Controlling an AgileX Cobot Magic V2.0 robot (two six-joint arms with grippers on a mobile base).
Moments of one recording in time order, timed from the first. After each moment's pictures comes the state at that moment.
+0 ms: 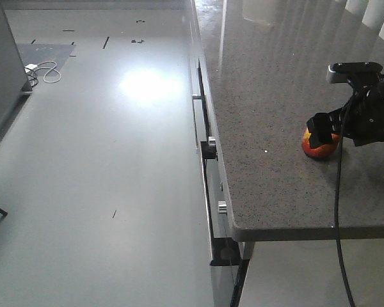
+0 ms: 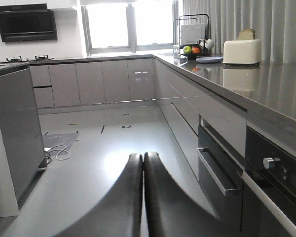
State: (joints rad) left arm -0.01 -0.01 0.02 0.01 0.02 -0.04; right arm -0.03 1.80 -1.49 0.09 0.91 -0.15
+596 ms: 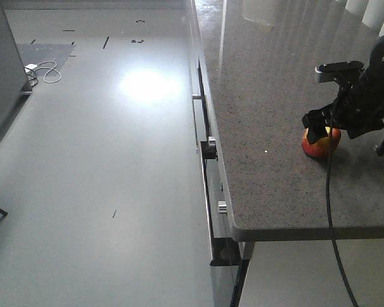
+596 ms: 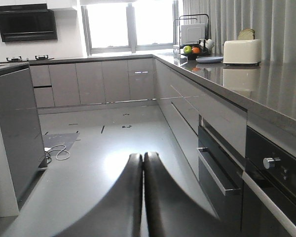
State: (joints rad) left arm -0.01 -0.01 0.02 0.01 0.02 -0.04; right arm -0.03 2.03 -1.77 0.03 1.03 -0.19
